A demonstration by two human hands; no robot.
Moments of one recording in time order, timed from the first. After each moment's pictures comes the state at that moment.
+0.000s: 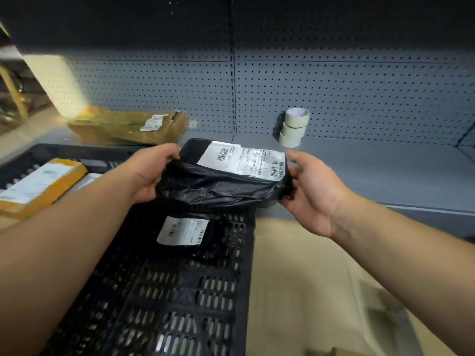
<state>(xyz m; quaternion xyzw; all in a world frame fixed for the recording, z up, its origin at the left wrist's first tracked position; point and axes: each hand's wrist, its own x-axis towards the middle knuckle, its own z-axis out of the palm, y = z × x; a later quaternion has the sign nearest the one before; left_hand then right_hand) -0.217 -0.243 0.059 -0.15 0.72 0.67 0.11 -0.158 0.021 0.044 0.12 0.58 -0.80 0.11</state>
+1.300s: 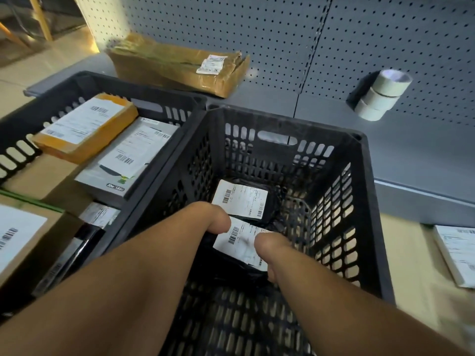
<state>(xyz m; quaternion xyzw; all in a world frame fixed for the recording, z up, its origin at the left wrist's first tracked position) -0.219 -0.338 -0.115 -0.08 0.90 0.12 0.41 -0.177 -0.203 -0.164 0.35 0.76 -0.45 0.31</state>
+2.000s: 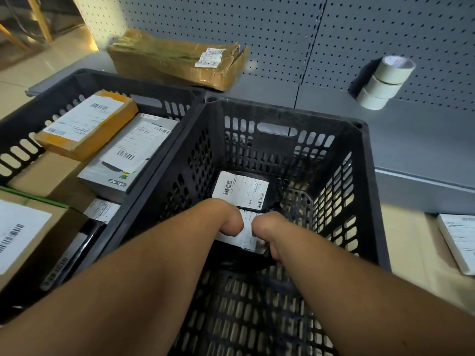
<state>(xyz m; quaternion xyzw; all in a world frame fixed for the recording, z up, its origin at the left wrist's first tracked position) -0.212 -0.313 -0.111 0.02 0.90 0.03 0.43 -0.186 -0.202 -0.129 0.26 0.79 -0.46 0.32</state>
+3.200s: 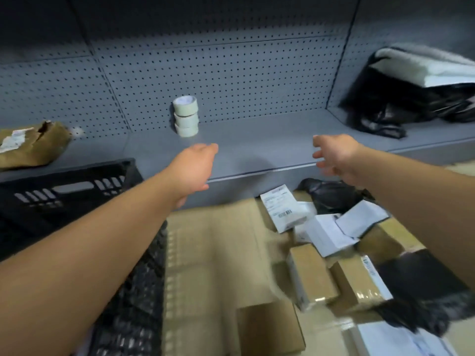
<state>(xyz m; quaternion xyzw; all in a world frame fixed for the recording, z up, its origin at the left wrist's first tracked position) -0.175 0.050 0.029 0.08 0.85 0.50 0.15 -0.102 0.331 0.021 0.36 0.76 -0.54 -0.05</state>
